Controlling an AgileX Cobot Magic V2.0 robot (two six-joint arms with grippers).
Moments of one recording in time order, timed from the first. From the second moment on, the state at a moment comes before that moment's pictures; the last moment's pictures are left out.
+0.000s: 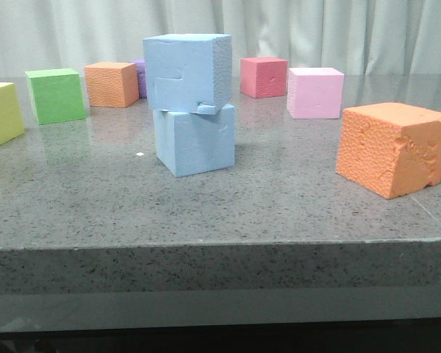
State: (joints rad) left arm -0.69 1.21 -1.44 0.14 1.06 -0.25; right arm 0.19 0.86 -0.80 -0.10 0.79 0.27
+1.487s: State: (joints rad) left arm -0.69 0.29 -0.67 0.21 0.60 -0.12; right arm 0.19 0.86 -0.80 -0.10 0.79 0.27
